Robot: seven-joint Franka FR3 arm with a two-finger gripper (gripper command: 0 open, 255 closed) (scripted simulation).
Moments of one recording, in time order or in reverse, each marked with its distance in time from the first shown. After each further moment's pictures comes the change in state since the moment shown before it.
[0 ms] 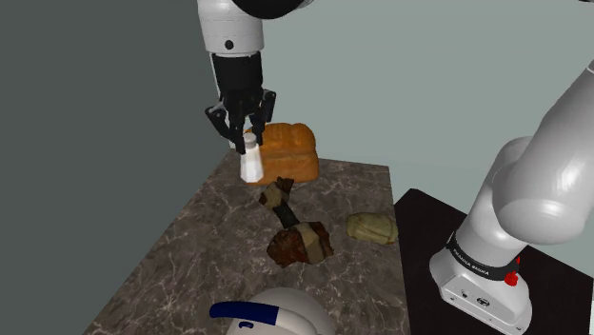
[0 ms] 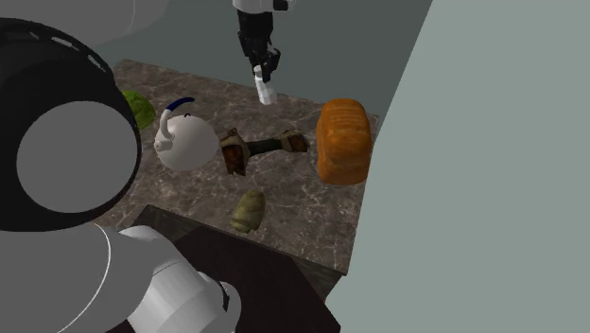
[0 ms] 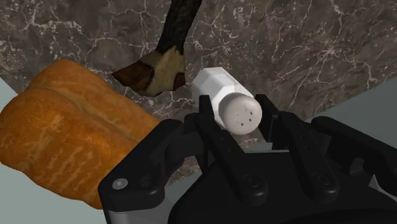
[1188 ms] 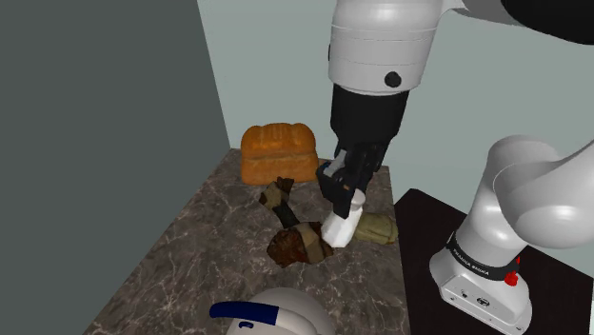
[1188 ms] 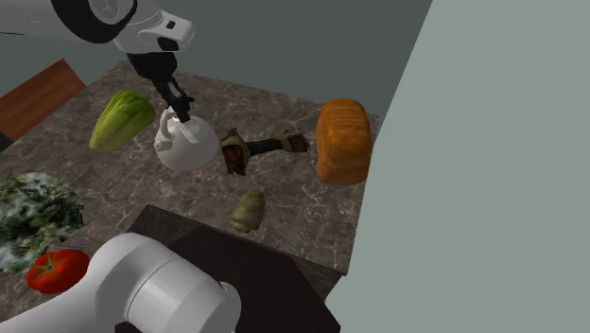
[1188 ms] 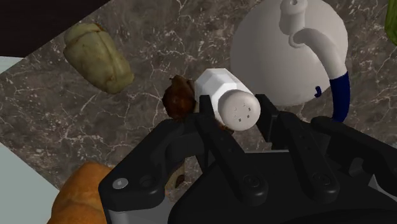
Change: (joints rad) arm 0.195 -0.602 0.043 -0.456 0.251 -0.103 0.113
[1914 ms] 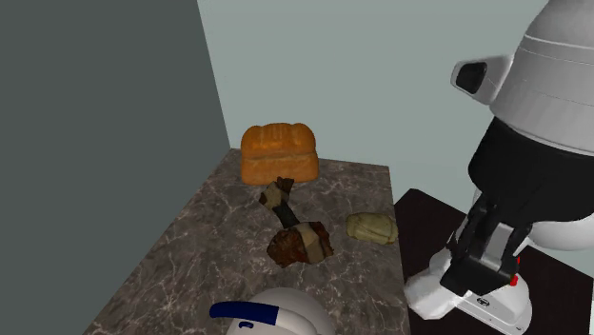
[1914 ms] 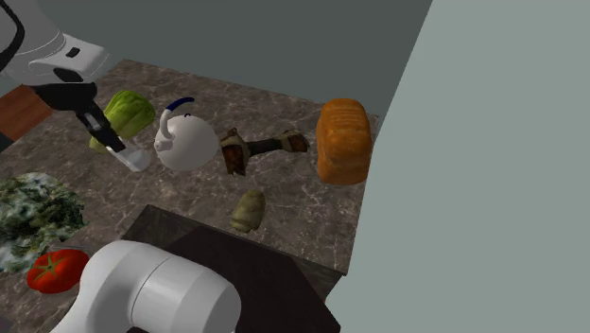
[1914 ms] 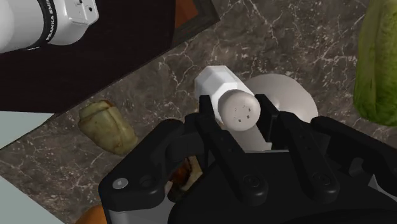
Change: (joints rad) arm 0.166 -0.268 0.090 -0.077 0.151 -0.154 0.195
